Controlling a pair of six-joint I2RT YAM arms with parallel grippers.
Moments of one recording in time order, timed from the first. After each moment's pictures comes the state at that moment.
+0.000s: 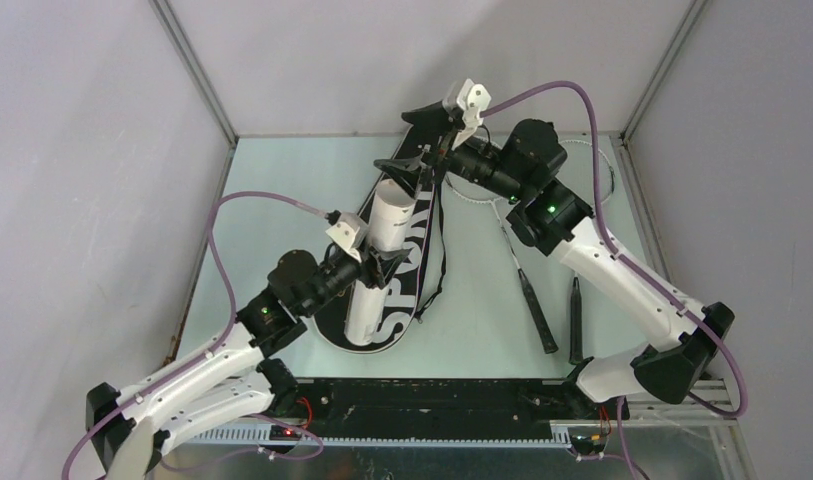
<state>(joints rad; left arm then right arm) -0.84 0.77 0.62 0.15 -0.03 -0.09 0.76 1.41 1.53 0.13 -0.40 -0.01</state>
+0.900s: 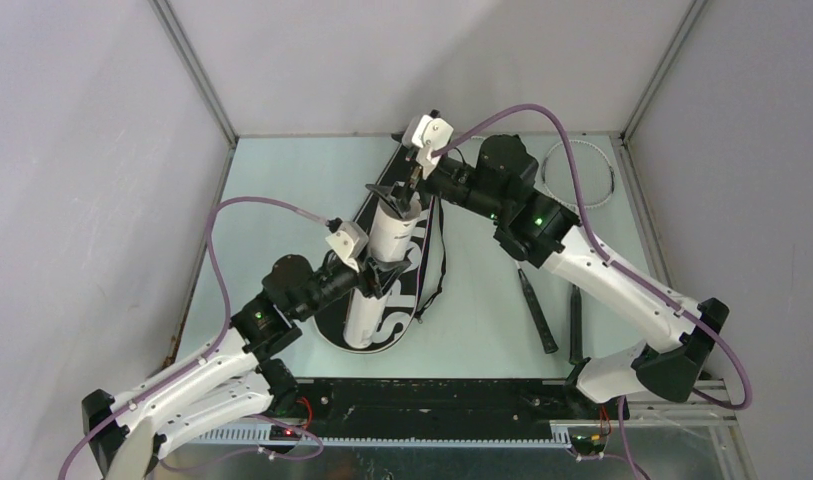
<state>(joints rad) -0.84 0.72 0.62 0.11 0.06 -0.07 0.88 1.42 1.53 -0.04 -0.26 -0.30</state>
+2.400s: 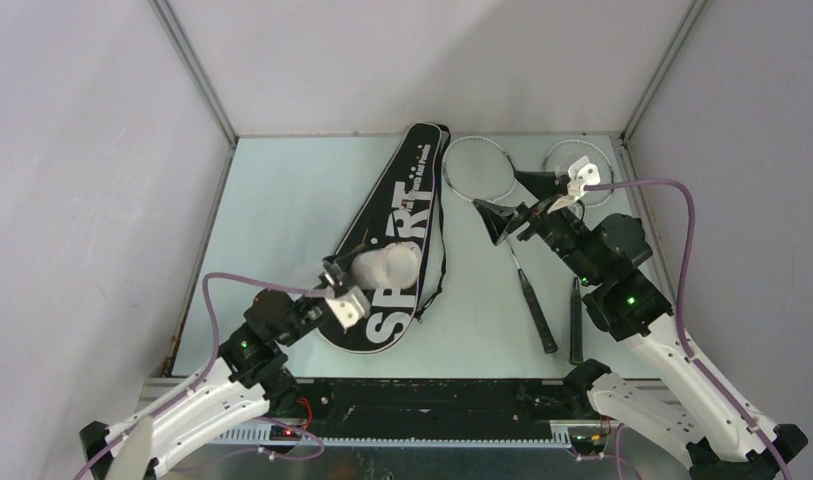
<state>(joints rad) -0.84 0.43 0.40 0.08 0.17 0.65 0.60 0.81 0.94 0.07 -0.11 0.08</state>
